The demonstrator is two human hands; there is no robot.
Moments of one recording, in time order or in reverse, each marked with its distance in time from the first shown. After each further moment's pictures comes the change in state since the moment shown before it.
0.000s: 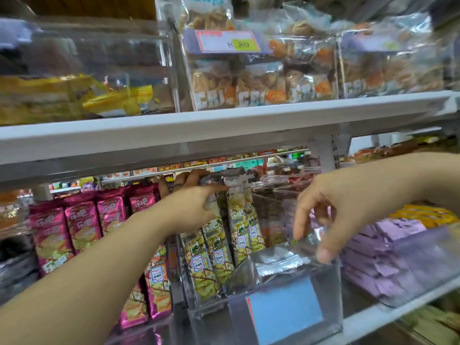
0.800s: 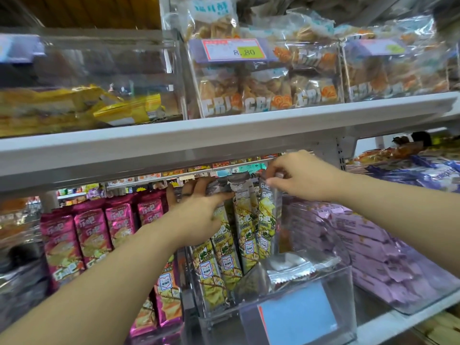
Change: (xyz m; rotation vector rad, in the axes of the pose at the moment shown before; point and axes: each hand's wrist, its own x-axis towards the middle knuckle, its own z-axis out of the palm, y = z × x) left_hand -0.003 -0.003 0.009 0.018 0.003 0.007; right_hand 0.080 0.027 -0.001 -0.318 0.642 0.047
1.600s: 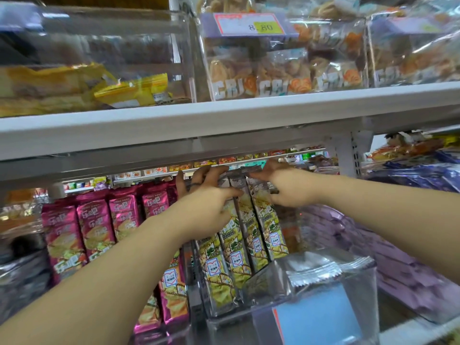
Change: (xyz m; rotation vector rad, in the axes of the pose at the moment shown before) left_hand 0.002 0.000 0.003 -0.017 0.085 0.065; right_hand 0.035 0.002 0.049 -0.208 -0.301 -0.088
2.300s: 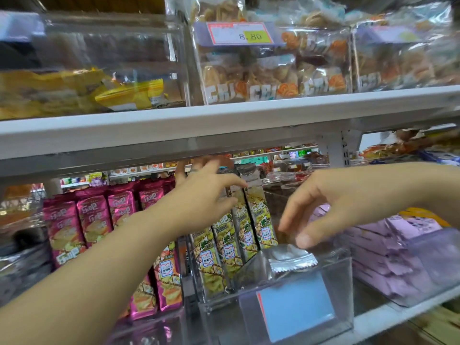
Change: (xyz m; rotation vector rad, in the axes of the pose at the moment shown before) left_hand -0.023 0.026 -0.038 -0.067 0.040 0.081; right_hand -0.121 -0.028 -0.069 0.583 -0.343 -0.177
